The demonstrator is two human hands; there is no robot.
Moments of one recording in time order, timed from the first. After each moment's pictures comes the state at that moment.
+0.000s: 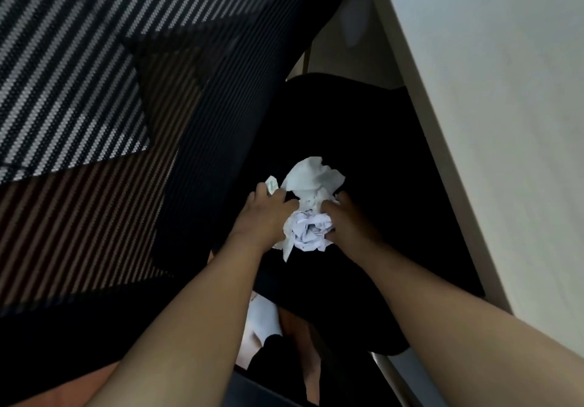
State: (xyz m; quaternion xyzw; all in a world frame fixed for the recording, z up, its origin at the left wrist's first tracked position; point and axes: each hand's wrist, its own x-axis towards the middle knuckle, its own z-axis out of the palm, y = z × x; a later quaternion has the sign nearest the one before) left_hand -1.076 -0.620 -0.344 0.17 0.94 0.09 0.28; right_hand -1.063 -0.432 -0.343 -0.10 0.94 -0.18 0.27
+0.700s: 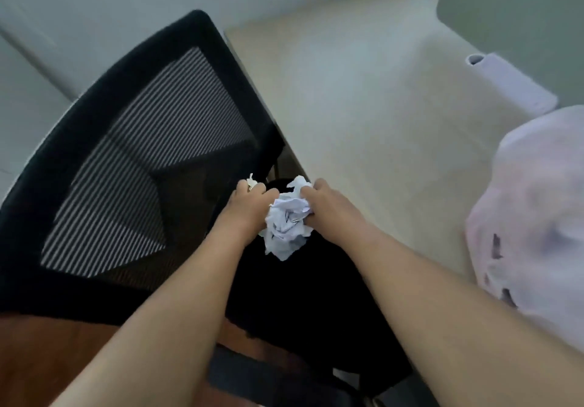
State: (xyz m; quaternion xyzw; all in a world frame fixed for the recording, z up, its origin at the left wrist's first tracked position) left_hand -1.149 -0.598 -0.117 0.24 0.97 -0.02 0.09; right_hand -1.108 -0.410 -0.074 -0.08 0.97 -0.20 0.12
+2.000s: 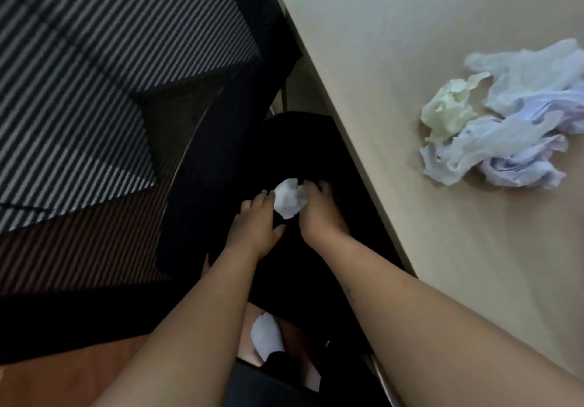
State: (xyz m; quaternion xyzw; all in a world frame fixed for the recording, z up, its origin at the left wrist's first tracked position) left_hand -1.085 -0.596 -0.287 0.02 0.94 0.19 0.28; right_hand -1.096 -0.457 -0.253 0.19 0.86 -0.40 0.25
